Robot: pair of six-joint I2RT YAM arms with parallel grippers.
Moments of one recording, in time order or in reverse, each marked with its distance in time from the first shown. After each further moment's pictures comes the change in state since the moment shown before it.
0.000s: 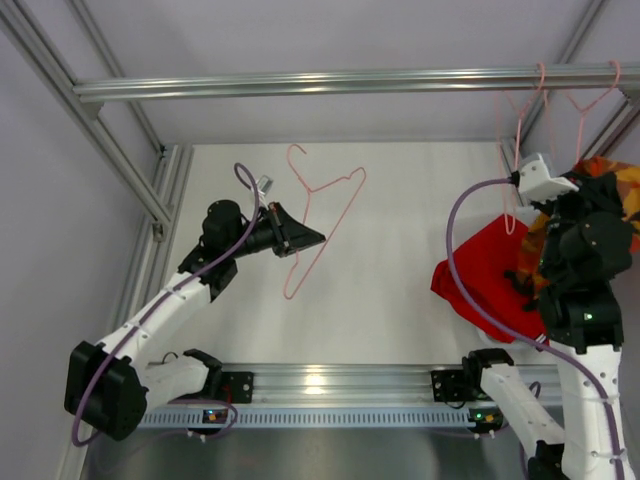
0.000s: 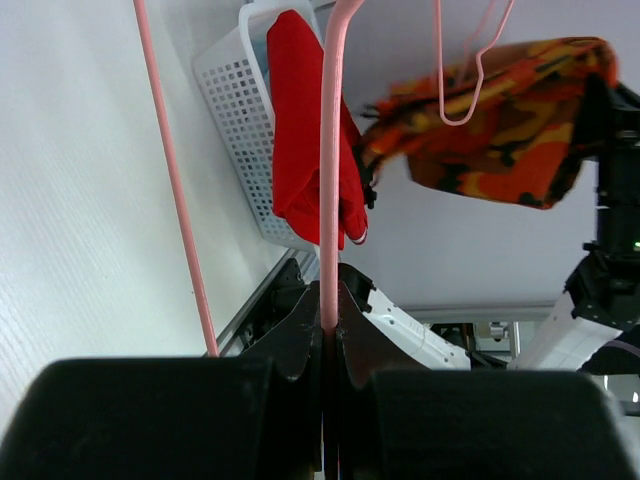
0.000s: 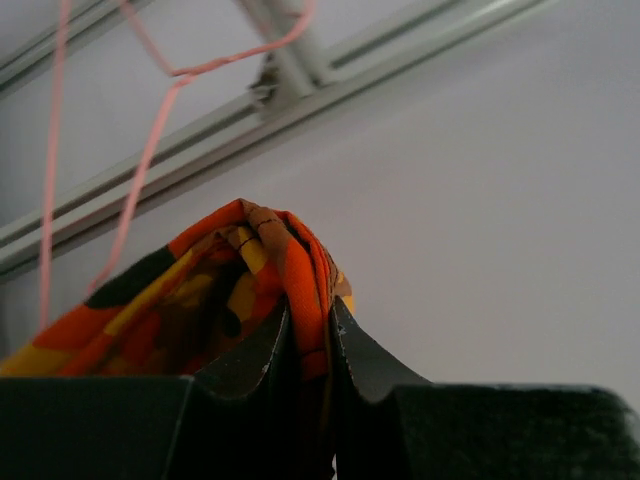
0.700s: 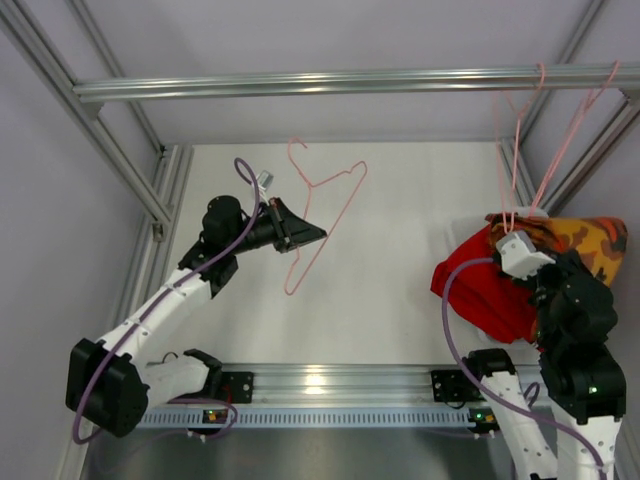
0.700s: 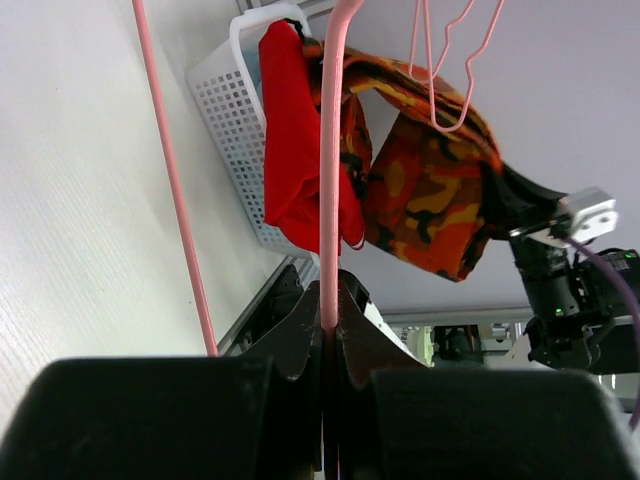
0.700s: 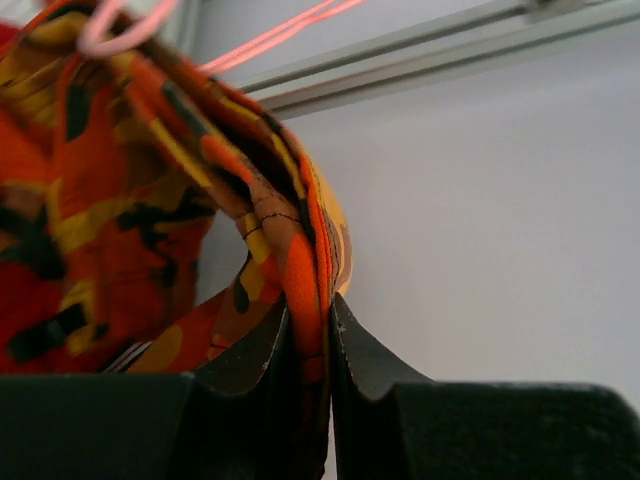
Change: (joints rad) left arm 0.000 0.014 0.042 -0.001 0.000 0.009; right arm 0.000 -0.282 -0.187 -0.468 -0.115 0.109
